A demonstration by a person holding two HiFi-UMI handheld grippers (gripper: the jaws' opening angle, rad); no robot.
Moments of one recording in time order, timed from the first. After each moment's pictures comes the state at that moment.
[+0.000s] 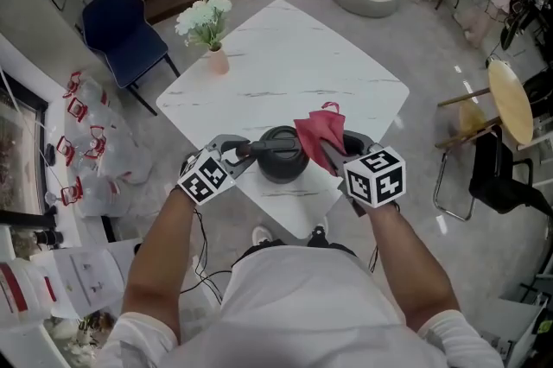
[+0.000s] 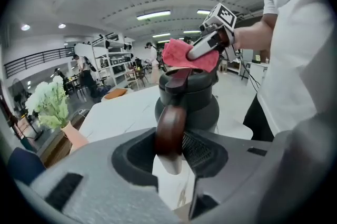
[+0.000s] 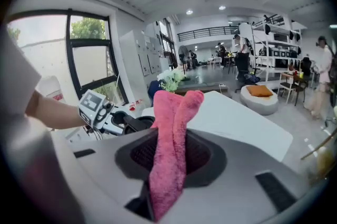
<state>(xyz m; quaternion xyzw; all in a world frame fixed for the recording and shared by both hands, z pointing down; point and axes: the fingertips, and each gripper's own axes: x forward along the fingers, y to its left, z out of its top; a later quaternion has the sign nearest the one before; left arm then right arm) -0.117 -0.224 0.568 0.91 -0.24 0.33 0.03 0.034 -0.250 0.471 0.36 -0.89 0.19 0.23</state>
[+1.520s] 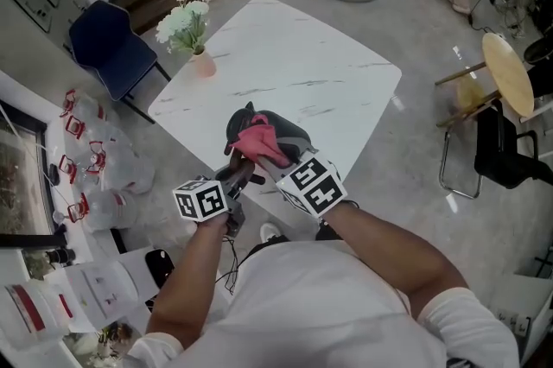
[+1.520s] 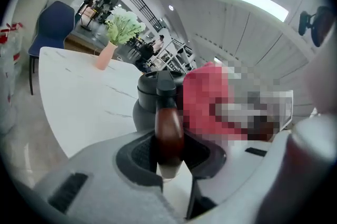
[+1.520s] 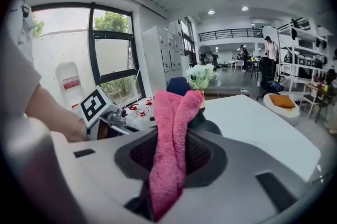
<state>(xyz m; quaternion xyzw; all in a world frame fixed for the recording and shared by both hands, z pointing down) -0.115 -0.201 0.571 0.81 -0.41 0.01 0.42 -0.075 -0.209 0.494 0.27 -0.92 0.13 0.24</state>
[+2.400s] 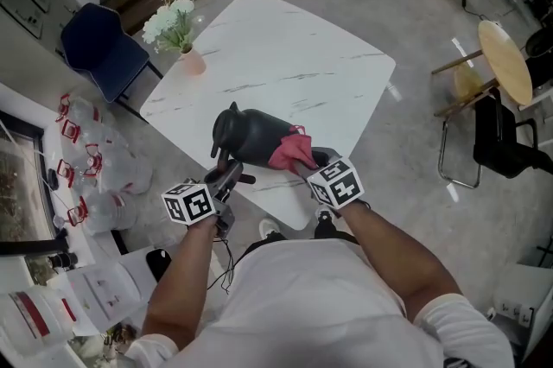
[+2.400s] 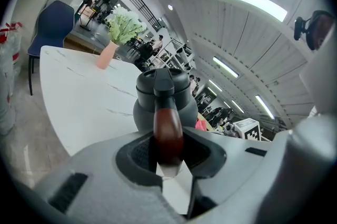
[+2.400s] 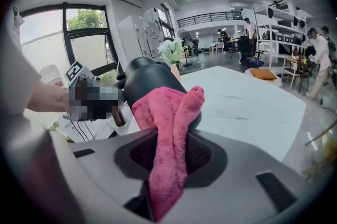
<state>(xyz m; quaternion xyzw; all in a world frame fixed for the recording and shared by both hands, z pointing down) -0.121 -0.194 0.578 0.81 -0.40 0.01 0.42 0.030 -0.205 0.603 0.33 -0.87 0.23 0.28</state>
